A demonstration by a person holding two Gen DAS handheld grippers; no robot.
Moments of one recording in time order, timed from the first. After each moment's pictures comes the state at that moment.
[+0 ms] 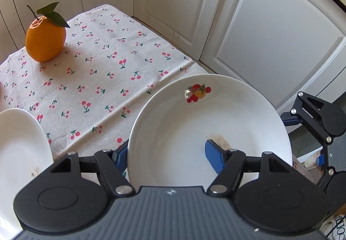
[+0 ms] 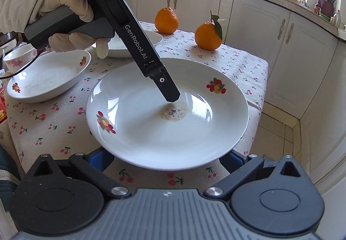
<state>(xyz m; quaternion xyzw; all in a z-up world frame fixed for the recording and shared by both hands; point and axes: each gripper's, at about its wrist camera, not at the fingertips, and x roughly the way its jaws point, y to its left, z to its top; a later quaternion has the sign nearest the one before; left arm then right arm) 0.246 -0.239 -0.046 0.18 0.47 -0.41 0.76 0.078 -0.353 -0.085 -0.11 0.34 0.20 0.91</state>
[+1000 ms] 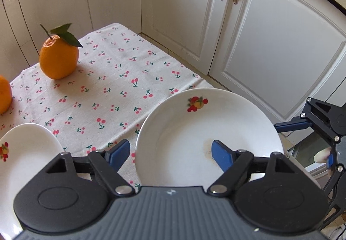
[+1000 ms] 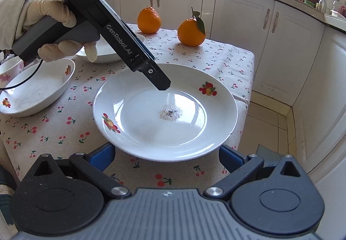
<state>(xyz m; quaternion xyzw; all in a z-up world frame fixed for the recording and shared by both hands) 0.238 -0.227 -0.030 0.18 0.42 -0.40 0.79 0.080 -0.360 -0.078 -0.08 0.35 0.16 0.92</state>
